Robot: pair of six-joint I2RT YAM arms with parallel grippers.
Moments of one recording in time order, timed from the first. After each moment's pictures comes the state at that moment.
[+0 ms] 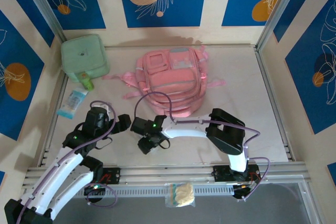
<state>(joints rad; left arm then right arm) -0.42 0.62 0.51 -0.66 0.04 -0.66 1.24 1.93 1.31 -0.71 0.04 0.50</state>
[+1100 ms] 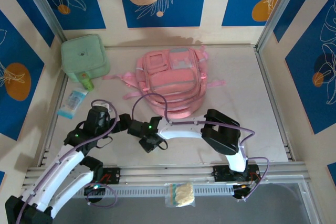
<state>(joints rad) -0.42 0.68 0.53 -0.64 0.02 -0.61 1.26 1.95 1.35 -0.78 0.10 0.50</state>
